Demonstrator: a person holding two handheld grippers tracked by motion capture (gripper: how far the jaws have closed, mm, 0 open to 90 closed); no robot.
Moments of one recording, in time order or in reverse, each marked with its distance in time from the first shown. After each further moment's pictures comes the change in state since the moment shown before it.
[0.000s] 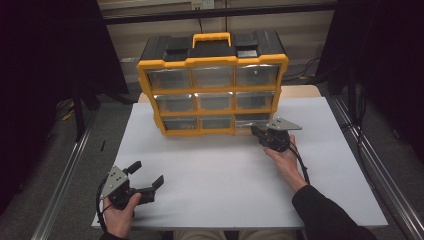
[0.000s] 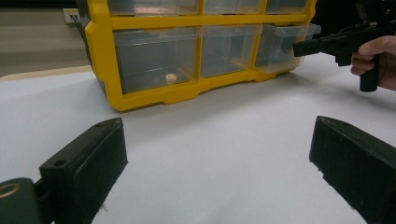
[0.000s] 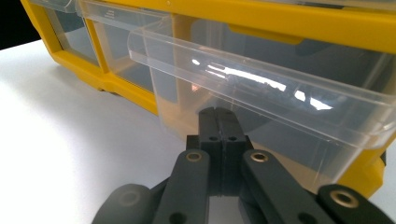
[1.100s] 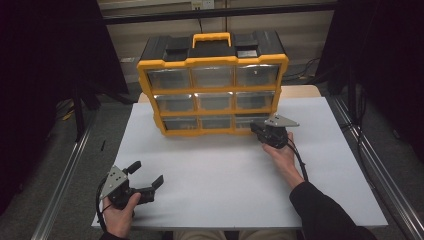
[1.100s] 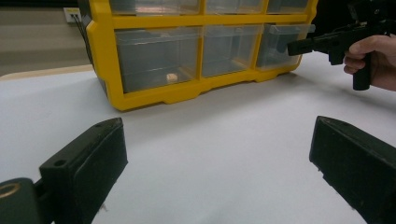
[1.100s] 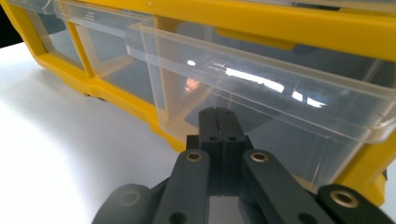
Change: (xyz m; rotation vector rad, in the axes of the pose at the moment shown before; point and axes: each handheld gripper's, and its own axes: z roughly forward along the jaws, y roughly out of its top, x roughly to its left) left arm 0.001 0.000 0.000 0.003 0.006 0.004; right arm -0.005 0.004 0.012 0.008 -0.021 0.011
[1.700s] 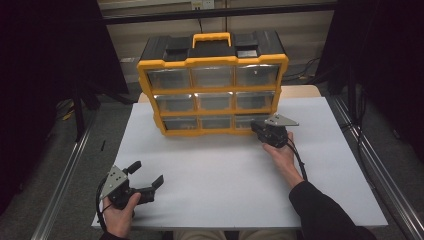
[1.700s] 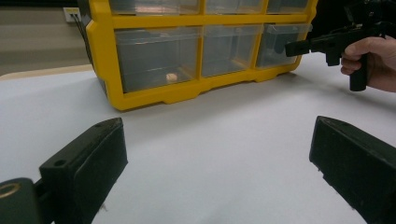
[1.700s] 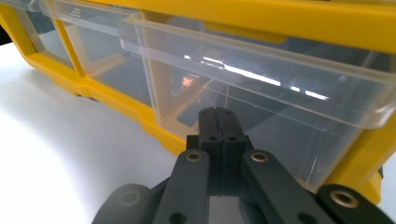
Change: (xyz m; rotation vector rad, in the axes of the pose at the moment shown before) left arm 0.000 0.000 0.000 -0.001 -0.002 -0.007; right arm -0.004 -0.002 0.004 0.002 -0.016 0.006
